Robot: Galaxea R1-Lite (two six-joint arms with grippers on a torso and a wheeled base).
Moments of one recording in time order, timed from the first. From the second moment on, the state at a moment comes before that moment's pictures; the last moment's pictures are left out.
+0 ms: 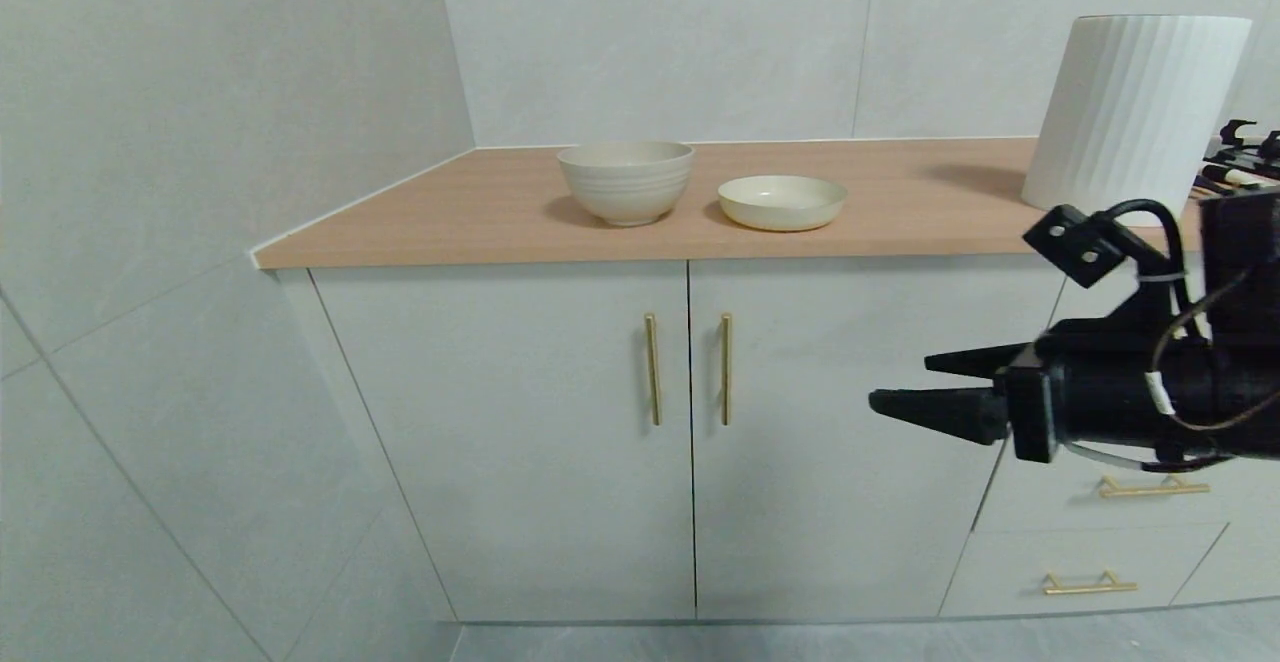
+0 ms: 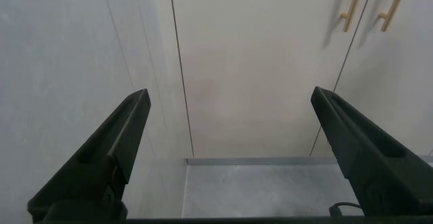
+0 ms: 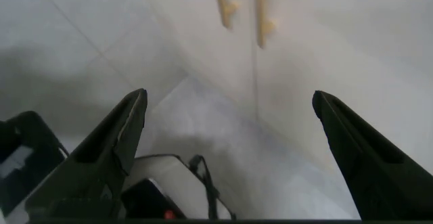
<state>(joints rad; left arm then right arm) 0.00 0.00 0.00 0.00 0.00 0.00 0.43 1.48 -0.88 -0.21 0.38 0.03</state>
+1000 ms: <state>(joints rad) 0.00 0.00 0.00 0.00 -0.01 0.00 0.55 2.04 -1.17 -0.54 0.34 0.25</state>
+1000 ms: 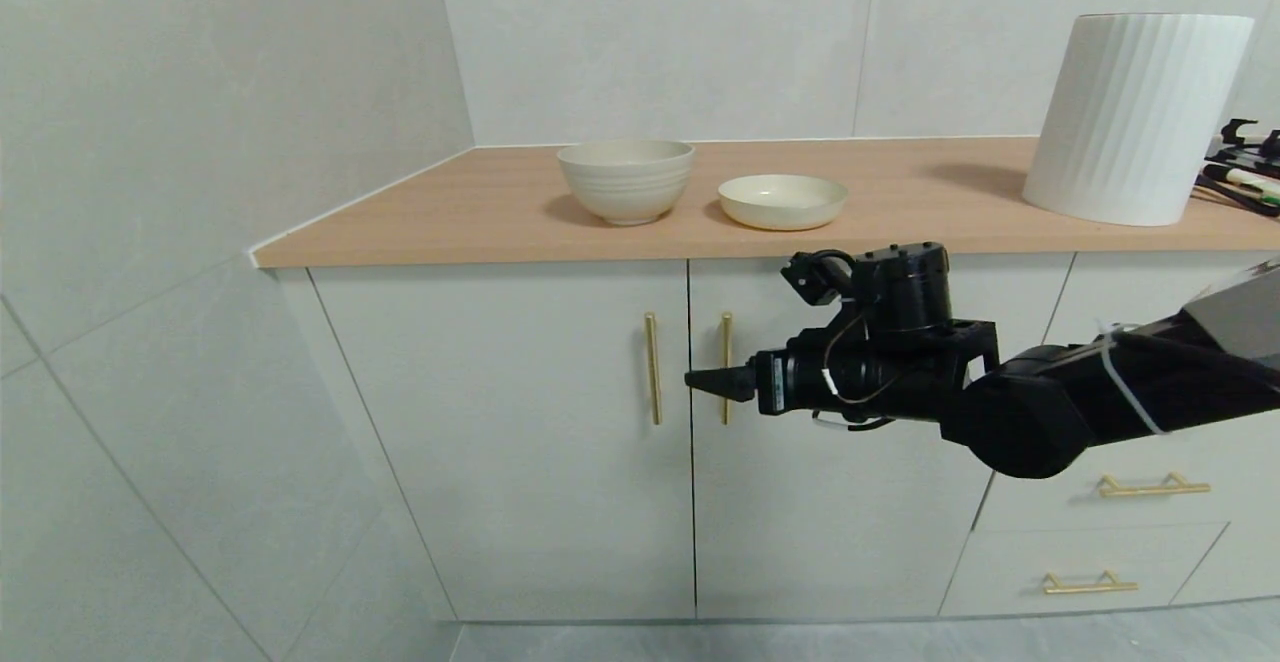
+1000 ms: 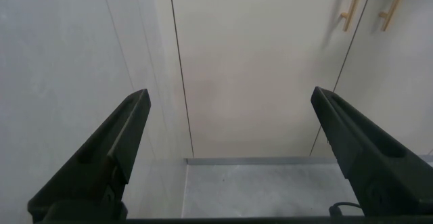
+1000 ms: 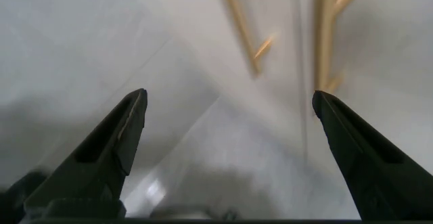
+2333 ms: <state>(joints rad) 0.00 0.00 0.00 0.00 0.00 0.00 0.56 2.21 -1.22 -0.73 0.31 0.39</state>
